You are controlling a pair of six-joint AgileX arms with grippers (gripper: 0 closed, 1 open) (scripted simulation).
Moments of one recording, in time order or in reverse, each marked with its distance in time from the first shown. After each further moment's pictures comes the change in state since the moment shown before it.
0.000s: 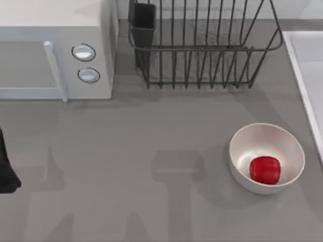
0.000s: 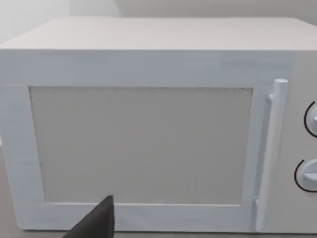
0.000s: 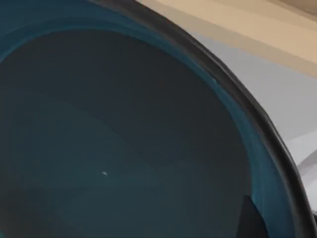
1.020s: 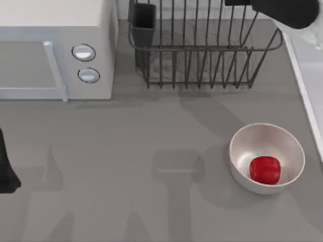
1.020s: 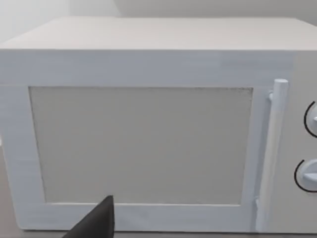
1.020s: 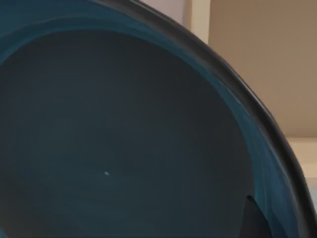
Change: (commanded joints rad) left arm 0.000 0.000 0.000 0.000 0.000 0.000; right arm 0.319 0.019 -0.039 0.510 0.235 0.166
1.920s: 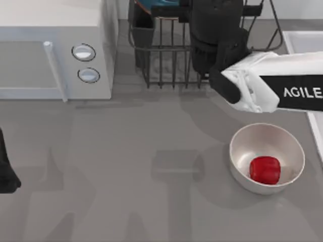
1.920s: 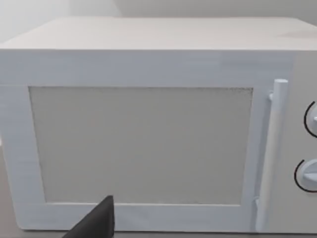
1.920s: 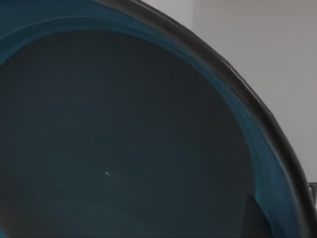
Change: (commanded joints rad) left arm 0.000 0.000 0.000 0.000 0.000 0.000; right arm -0.150 0.351 -0.307 0.671 -0.146 -0.005
